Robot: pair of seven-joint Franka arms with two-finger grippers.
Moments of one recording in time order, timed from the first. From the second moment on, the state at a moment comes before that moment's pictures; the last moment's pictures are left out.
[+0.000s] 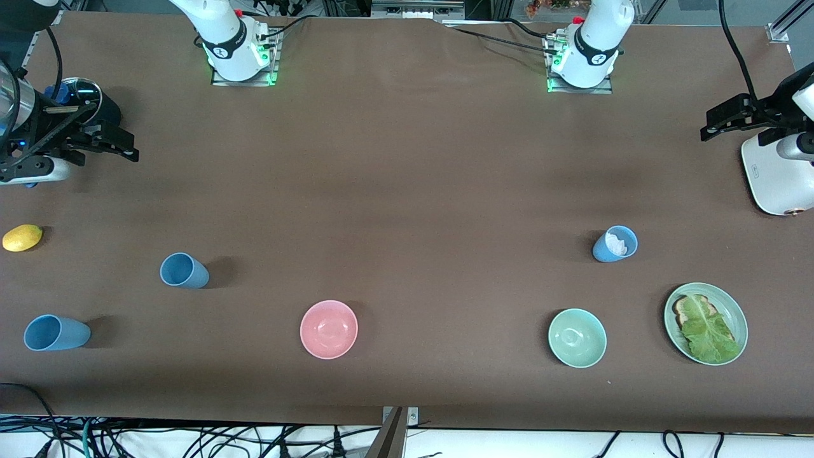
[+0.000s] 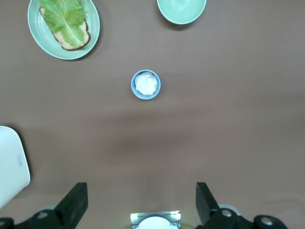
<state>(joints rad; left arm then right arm) 0.02 0.06 0.00 -1.43 -0.03 1.34 0.06 0.02 0.06 0.02 -1.56 0.03 1.54 -0.04</state>
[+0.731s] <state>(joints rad) 0.01 0.06 0.00 -1.43 -0.03 1.35 0.06 0.02 0.06 0.02 -1.56 0.03 1.54 -0.04</state>
